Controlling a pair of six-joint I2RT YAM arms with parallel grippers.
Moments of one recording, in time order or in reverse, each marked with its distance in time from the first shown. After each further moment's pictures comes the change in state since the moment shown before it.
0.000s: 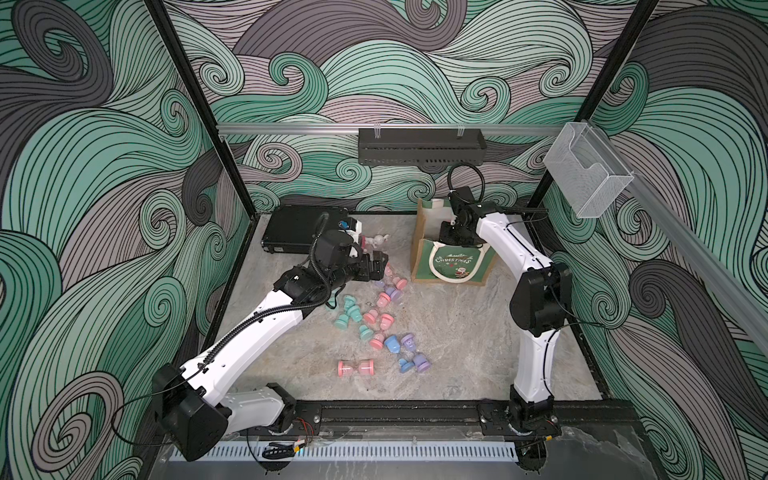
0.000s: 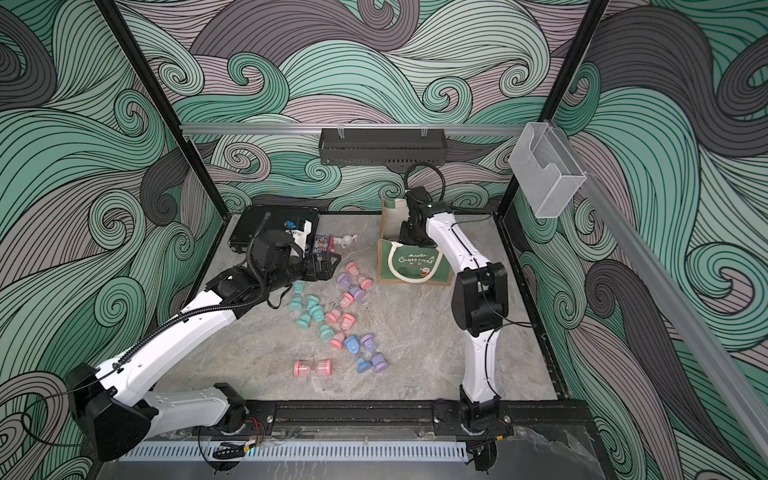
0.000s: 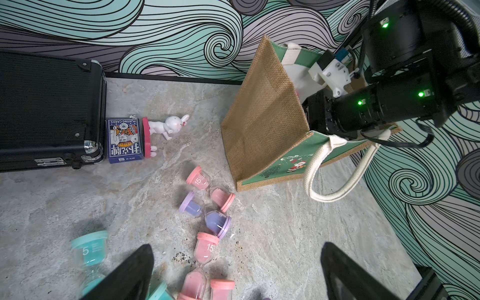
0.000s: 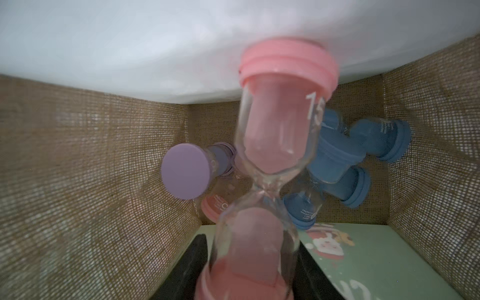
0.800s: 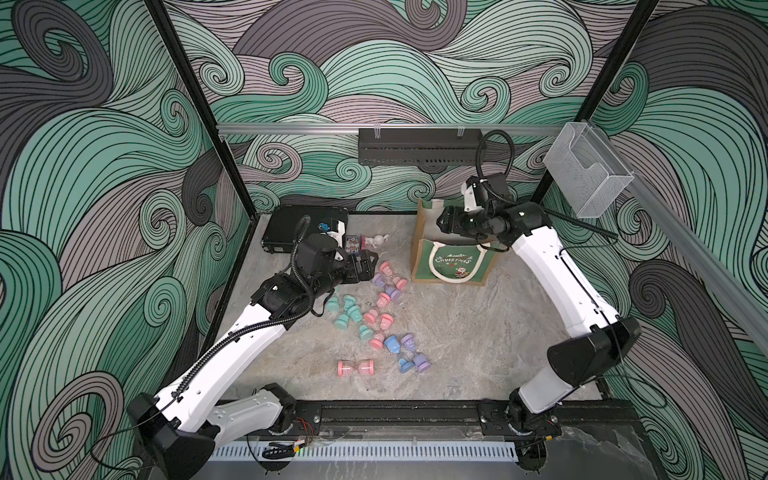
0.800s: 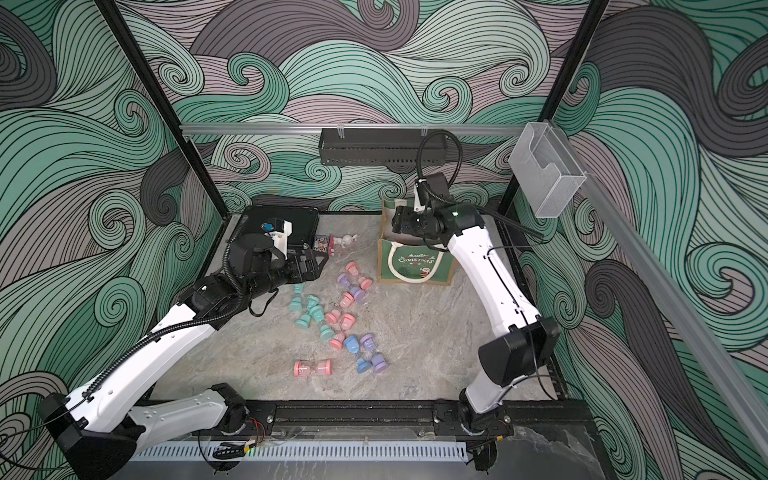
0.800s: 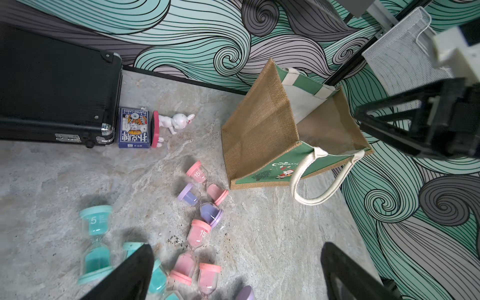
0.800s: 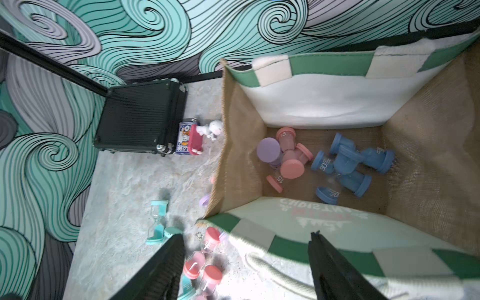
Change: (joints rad) left arm 0.020 -0.128 0.003 -0.110 -0.008 -0.140; right arm 0.113 -0.443 -0.119 0.033 -0.042 -0.029
